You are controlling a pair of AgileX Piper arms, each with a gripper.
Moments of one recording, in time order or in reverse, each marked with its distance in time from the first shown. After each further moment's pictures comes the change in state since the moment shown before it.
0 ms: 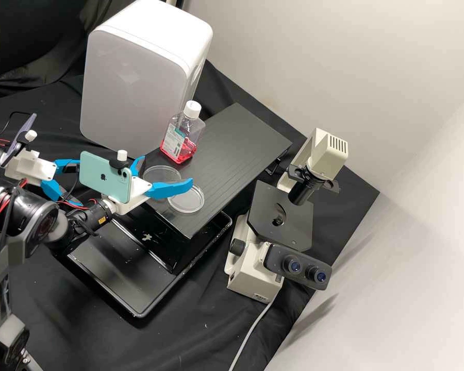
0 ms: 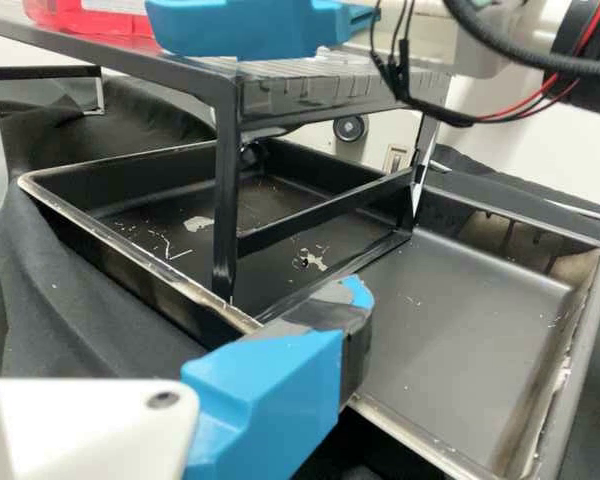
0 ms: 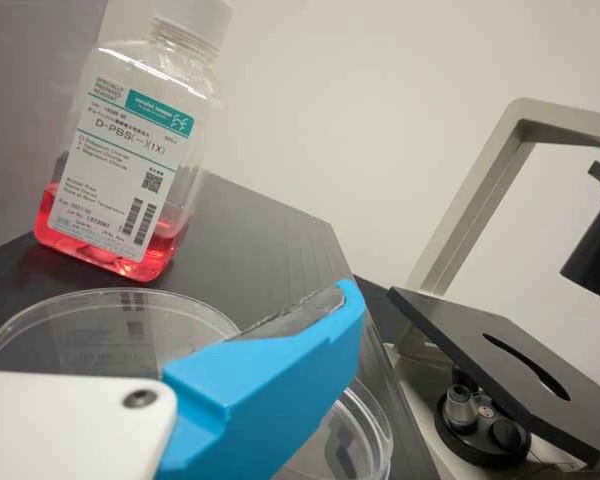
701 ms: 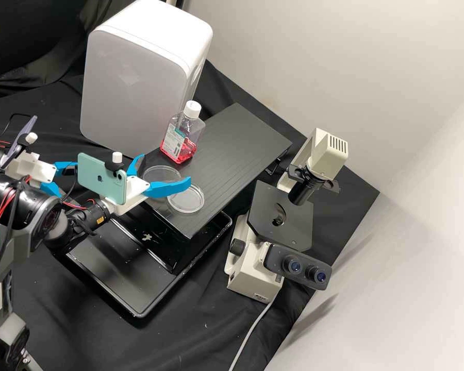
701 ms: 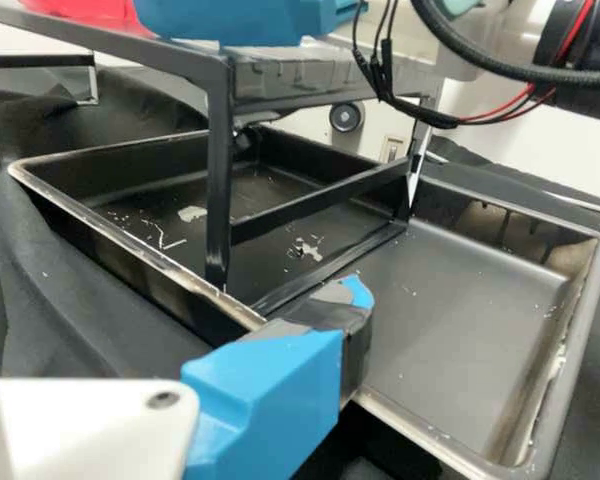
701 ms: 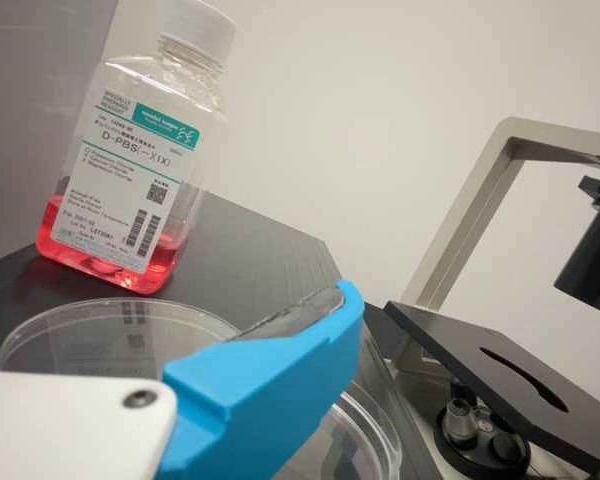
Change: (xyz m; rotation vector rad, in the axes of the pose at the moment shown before) left arm 0.001 -0.004 0.000 -0.003 -0.002 -0.014; right arm -0.001 -0.009 -0.001 -0.005 -0.008 -0.016
